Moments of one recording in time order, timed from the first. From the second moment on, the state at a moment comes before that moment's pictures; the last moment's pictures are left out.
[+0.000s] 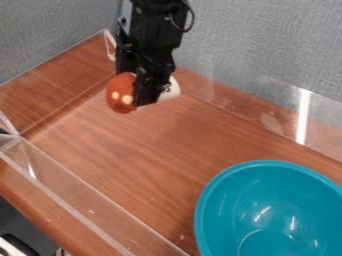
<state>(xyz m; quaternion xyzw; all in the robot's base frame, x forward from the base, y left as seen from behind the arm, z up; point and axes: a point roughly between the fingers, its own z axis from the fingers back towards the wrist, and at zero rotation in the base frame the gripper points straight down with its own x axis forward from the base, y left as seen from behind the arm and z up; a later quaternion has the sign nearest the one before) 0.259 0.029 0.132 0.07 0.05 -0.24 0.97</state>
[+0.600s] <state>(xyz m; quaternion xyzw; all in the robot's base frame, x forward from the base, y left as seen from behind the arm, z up) 0.263 0.047 0.110 0.07 0.05 -0.23 0.97</state>
